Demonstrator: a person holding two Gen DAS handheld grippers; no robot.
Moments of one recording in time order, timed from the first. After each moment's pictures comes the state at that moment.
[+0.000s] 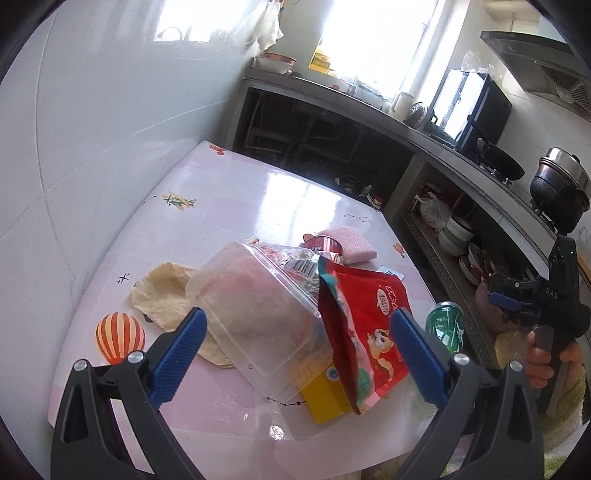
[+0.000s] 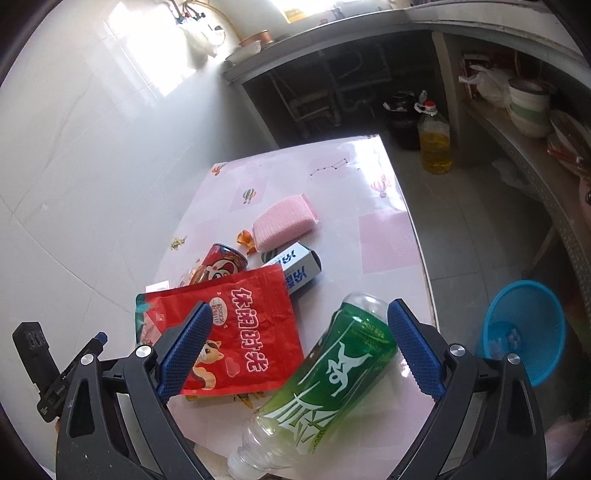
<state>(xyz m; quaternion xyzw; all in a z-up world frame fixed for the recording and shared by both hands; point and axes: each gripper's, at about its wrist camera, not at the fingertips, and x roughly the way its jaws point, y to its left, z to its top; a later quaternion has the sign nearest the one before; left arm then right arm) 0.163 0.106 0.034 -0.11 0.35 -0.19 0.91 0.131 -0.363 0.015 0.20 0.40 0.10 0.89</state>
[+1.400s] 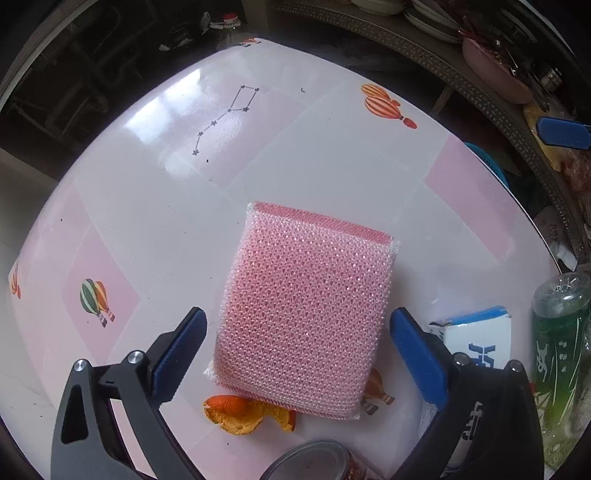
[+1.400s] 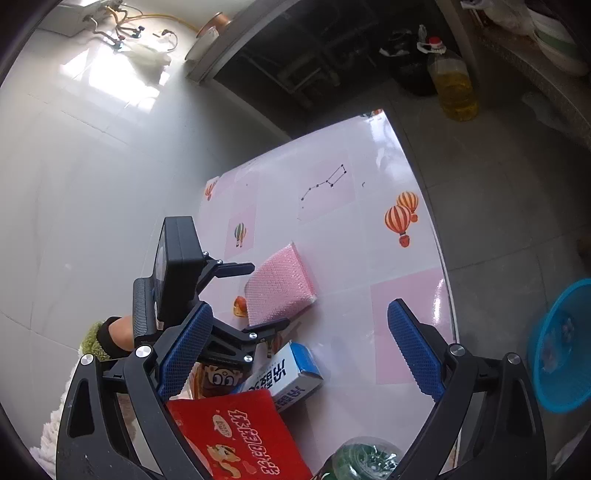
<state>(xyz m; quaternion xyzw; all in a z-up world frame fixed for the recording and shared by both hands) 0.448 -0.177 -0.066 0.34 0.55 -0.38 0.66 0.286 -0.431 -0.028 0.34 0.47 0.15 0.80</state>
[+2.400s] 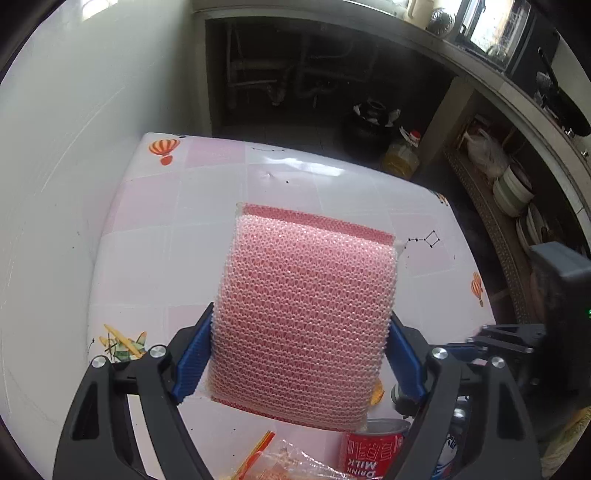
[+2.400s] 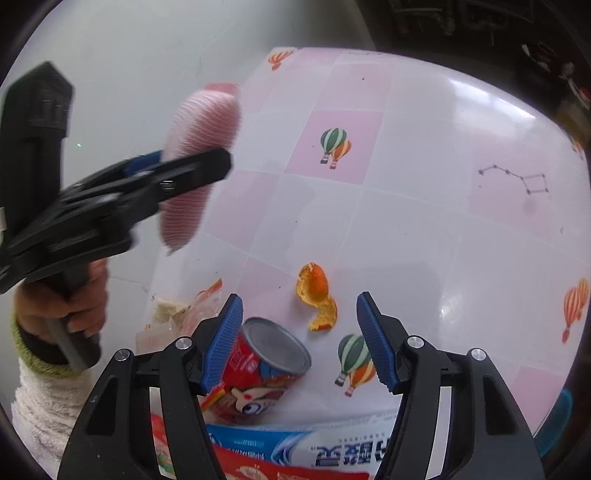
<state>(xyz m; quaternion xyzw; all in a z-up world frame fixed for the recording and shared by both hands) 0.493 0.011 0.056 0.03 0.50 -0.18 0.84 0.398 -0.208 -0.042 0.08 0.61 0.28 0.74</state>
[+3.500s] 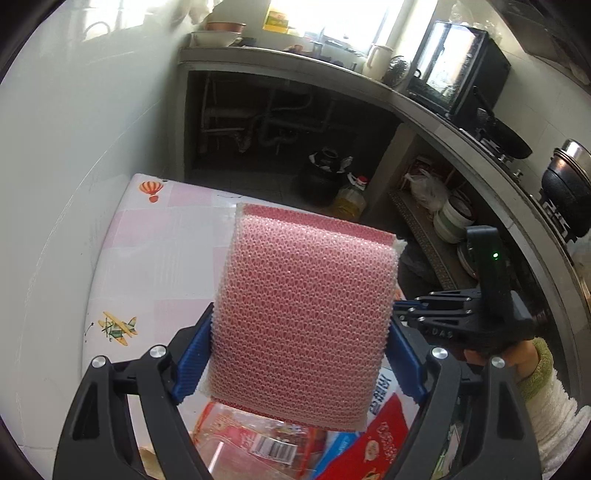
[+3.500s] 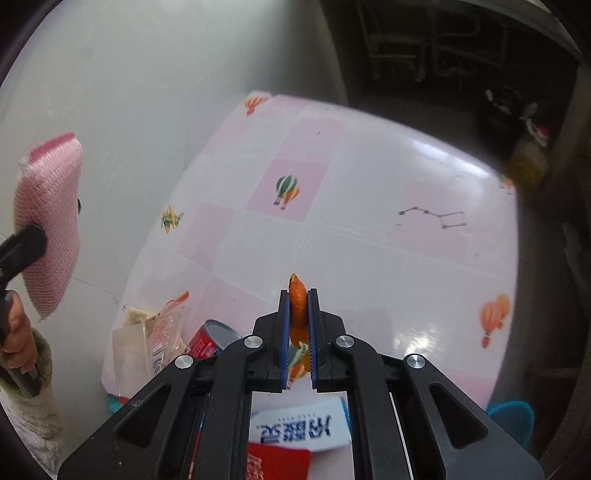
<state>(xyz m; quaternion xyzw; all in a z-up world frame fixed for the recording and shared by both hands) 0.389 0.003 0.141 -0.02 0.42 -0.26 0.87 0.320 -0.324 0.035 0.08 0.51 0.19 0.84</state>
